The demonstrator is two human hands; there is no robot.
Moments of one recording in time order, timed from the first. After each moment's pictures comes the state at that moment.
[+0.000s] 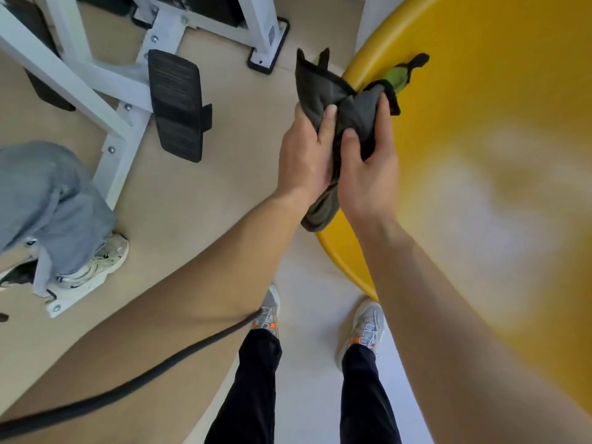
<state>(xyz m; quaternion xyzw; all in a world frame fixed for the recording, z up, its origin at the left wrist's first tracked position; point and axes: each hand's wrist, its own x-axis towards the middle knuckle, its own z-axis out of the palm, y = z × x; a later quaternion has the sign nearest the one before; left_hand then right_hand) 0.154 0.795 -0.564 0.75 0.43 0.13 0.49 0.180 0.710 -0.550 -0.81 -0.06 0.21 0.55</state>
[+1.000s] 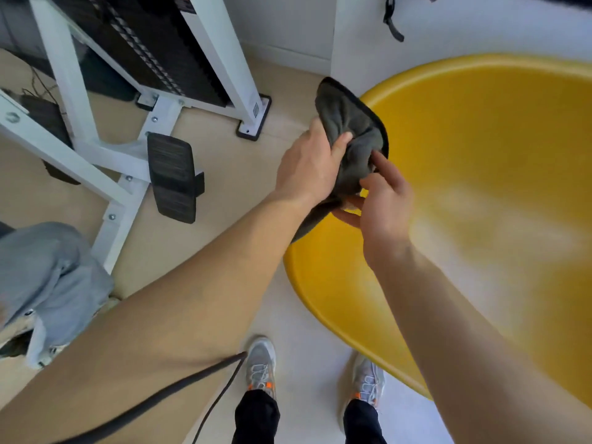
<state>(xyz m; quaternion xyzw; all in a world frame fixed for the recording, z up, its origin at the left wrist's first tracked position) 0.249 0.816 -0.523 0.89 0.33 0.02 0.32 0.256 0.698 -0.507 -0.67 0.14 0.30 0.66</state>
